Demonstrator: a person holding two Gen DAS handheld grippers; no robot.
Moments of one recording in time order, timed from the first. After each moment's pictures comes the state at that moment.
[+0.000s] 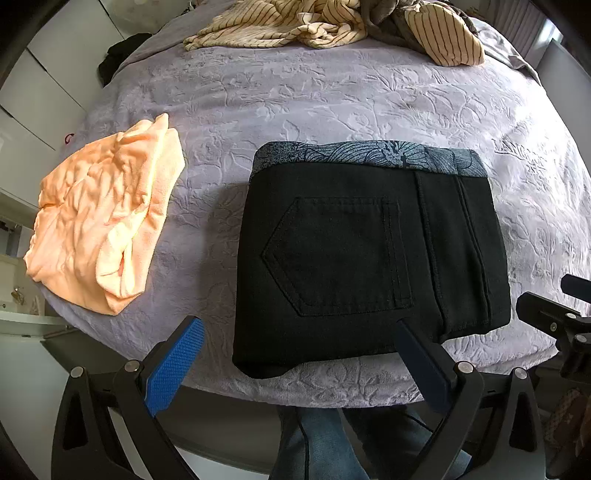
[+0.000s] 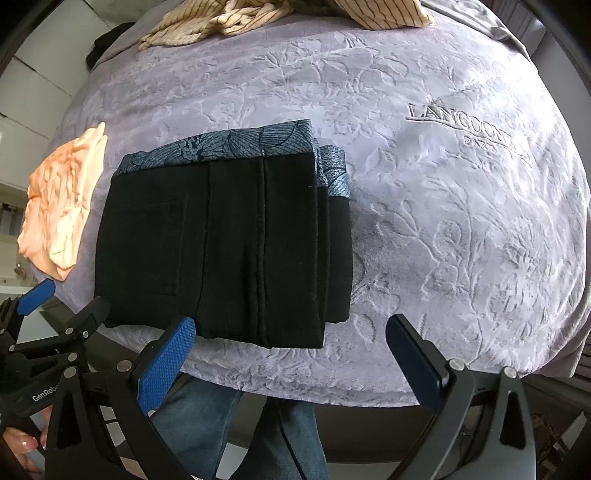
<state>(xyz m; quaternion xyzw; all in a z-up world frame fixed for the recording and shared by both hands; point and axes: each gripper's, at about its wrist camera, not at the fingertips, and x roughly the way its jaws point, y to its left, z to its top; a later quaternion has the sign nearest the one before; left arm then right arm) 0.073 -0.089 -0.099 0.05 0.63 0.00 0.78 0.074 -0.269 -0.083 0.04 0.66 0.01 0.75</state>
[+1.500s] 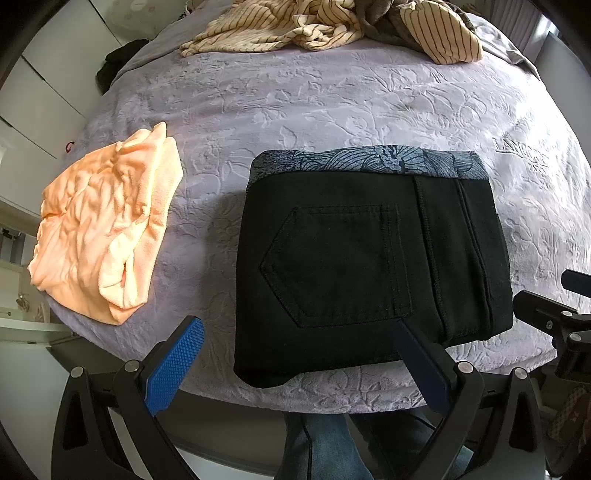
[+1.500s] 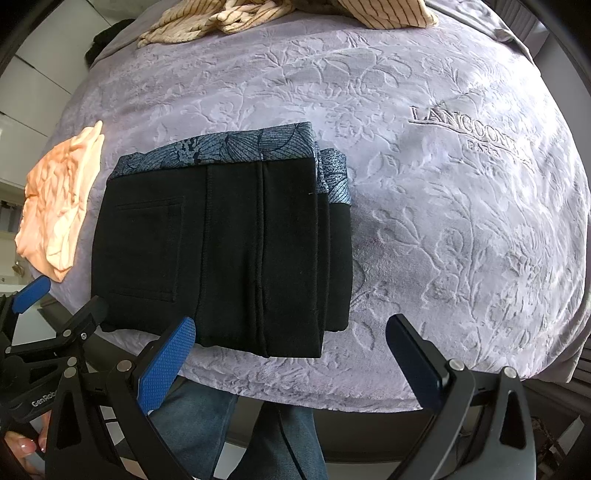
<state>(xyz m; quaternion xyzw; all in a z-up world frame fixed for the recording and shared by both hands) 0.080 -0.092 -0.099 0.06 0.62 0.00 0.78 0.081 -0.270 -0.086 0.03 0.66 0.01 0.75</state>
